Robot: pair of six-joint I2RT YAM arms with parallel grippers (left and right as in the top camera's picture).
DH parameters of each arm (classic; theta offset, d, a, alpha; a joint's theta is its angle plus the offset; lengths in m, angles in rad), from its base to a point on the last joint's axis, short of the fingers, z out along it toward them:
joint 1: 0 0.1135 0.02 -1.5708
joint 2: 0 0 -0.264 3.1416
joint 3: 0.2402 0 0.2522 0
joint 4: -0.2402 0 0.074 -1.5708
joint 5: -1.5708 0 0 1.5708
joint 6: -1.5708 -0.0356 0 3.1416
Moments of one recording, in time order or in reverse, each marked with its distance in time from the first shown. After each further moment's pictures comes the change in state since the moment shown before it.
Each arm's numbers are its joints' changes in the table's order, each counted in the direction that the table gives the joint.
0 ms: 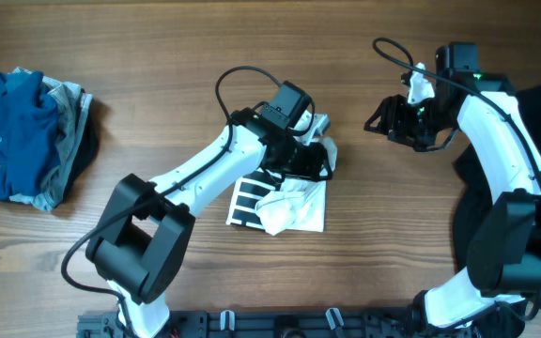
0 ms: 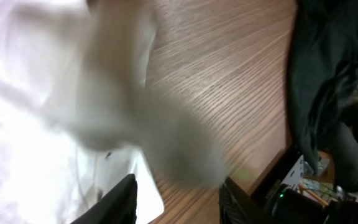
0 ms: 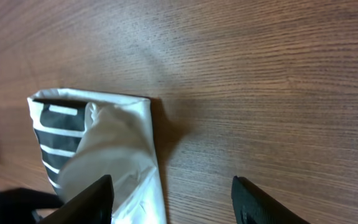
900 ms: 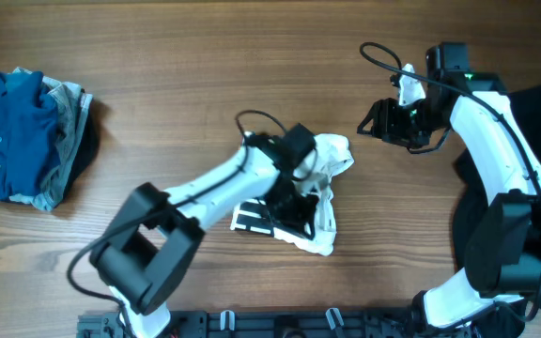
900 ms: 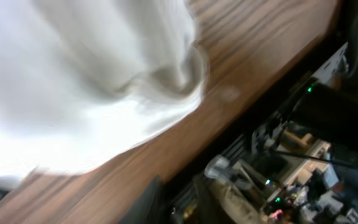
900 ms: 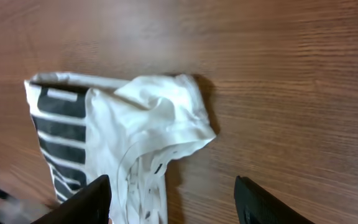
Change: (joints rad) left arm -0.078 -0.033 -0.097 -0.359 -0.084 -0.122; right arm 0.047 0.000 0.000 -0.012 0.001 0.082
